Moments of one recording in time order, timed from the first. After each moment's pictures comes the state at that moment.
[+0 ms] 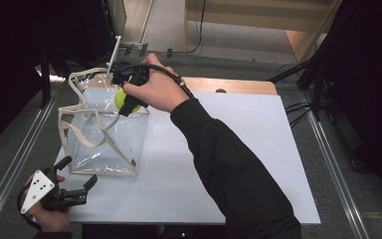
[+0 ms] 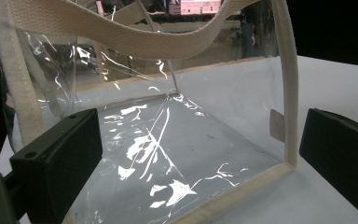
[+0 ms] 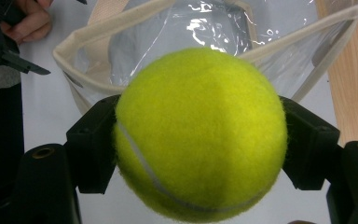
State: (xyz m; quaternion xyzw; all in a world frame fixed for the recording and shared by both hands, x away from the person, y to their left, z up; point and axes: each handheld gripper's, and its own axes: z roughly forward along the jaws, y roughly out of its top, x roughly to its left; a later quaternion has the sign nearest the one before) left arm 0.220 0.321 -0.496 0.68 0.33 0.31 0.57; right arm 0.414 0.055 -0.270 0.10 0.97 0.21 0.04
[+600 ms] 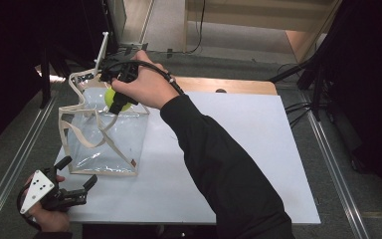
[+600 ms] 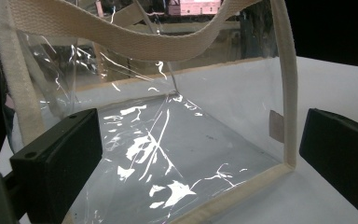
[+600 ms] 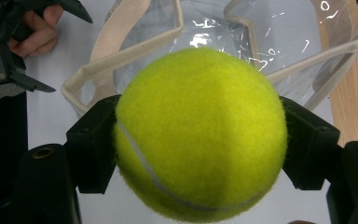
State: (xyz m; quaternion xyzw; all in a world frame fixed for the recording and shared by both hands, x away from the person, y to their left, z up) left arm 0.220 0.321 -0.496 0.68 0.33 0.31 0.57; right arm 0.416 0.077 -0.263 0.09 0.97 0.21 0.04
